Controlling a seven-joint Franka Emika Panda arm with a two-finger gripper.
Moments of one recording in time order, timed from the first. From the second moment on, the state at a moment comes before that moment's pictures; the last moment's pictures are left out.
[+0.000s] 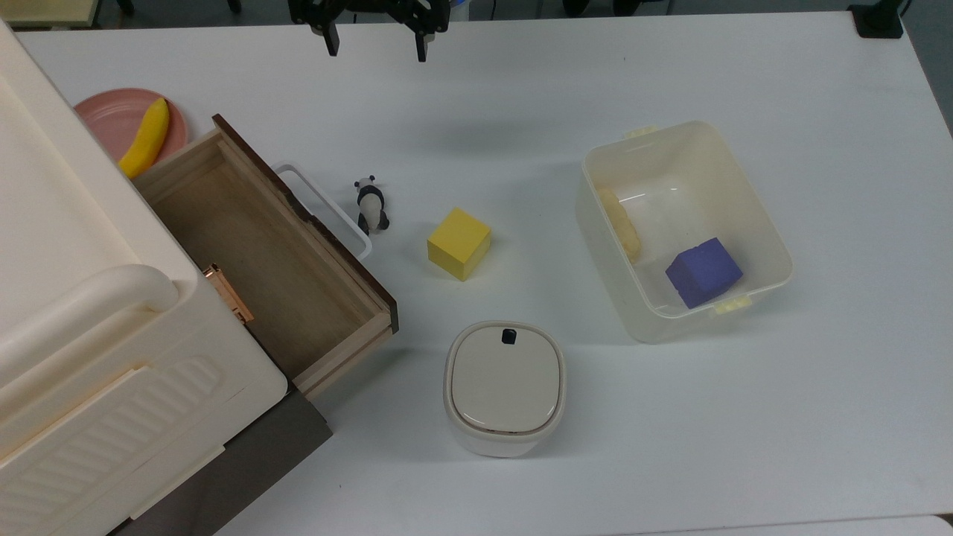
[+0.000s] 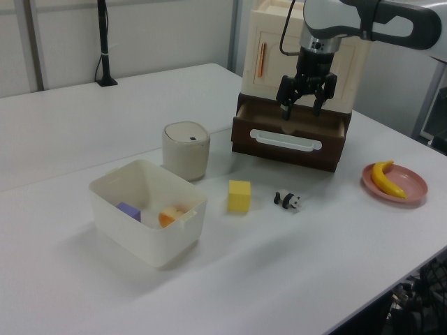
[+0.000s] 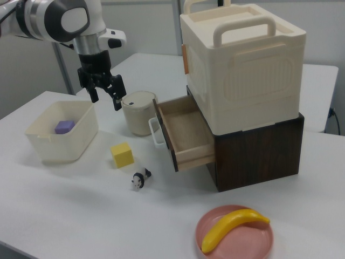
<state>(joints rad) 0.07 0.00 -0.09 -1.67 0.02 1.68 0.07</state>
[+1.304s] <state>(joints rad) 0.07 0.01 -0.08 -1.82 0.02 1.89 0.04</state>
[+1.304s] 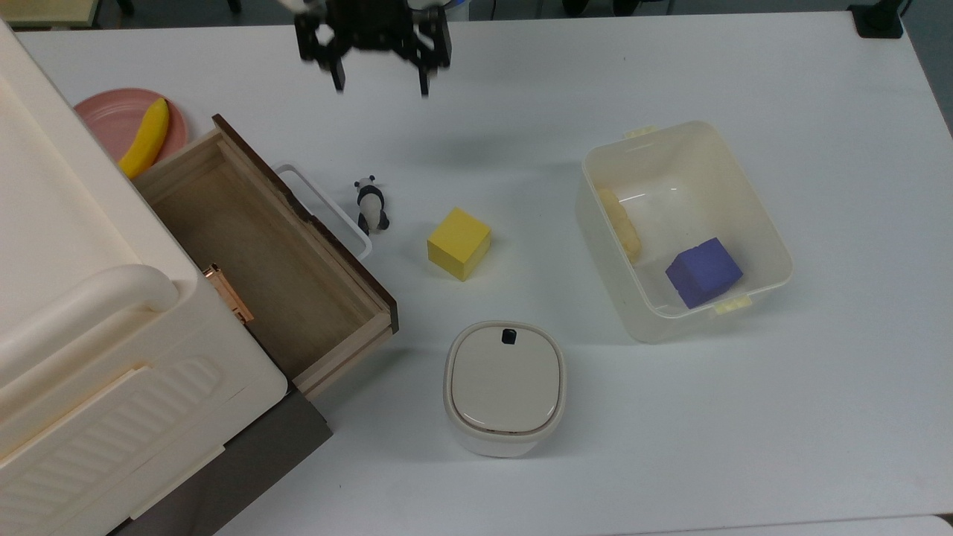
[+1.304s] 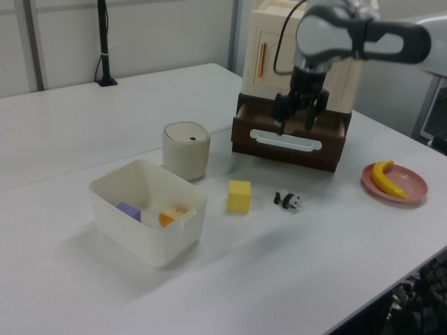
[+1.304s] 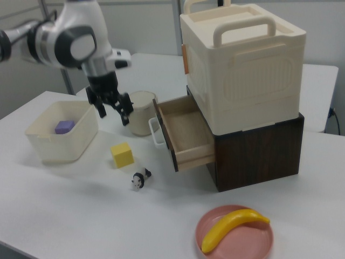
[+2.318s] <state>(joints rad) 0.04 0.27 -0.08 -1.97 -0.16 2.22 0.05</state>
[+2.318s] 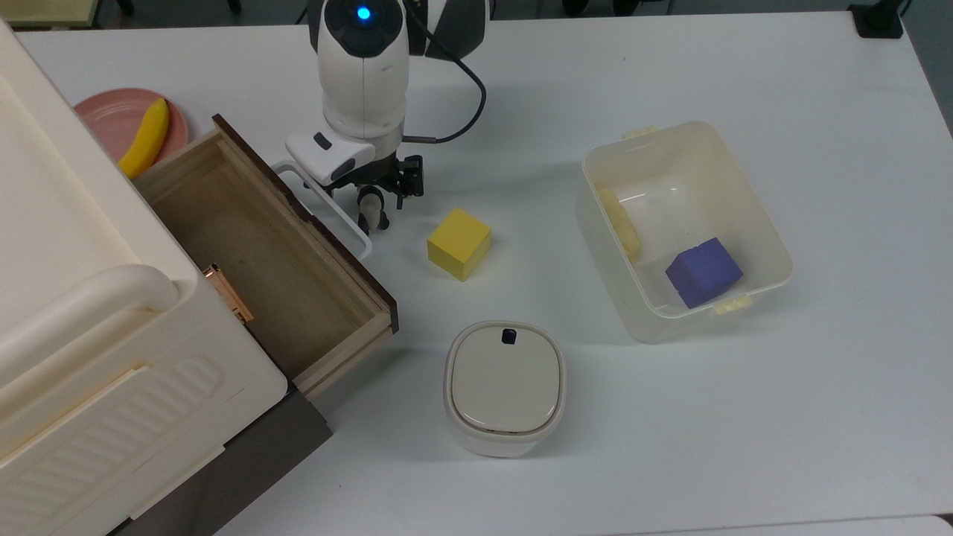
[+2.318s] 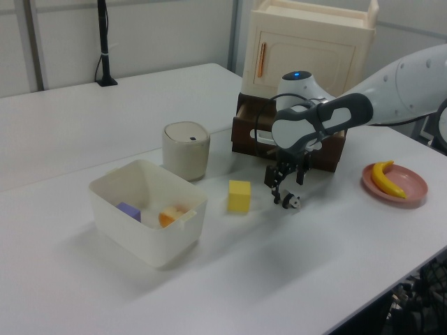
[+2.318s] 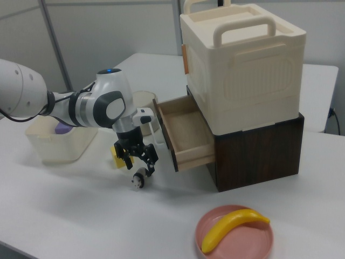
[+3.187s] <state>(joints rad) 0.04 0.30 -0.07 -1.97 -0.20 2.22 0.05</state>
